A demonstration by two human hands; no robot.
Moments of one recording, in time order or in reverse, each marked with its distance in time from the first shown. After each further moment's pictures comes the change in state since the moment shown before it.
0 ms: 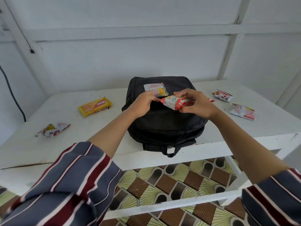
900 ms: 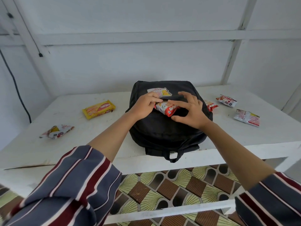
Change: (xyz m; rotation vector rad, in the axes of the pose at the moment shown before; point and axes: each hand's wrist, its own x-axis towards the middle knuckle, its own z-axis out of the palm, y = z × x) left_hand 0.002 -0.004 -0.005 -0.116 0.062 -0.016; right_hand 0.010 0.018 0.033 -0.519 0.160 -0.156
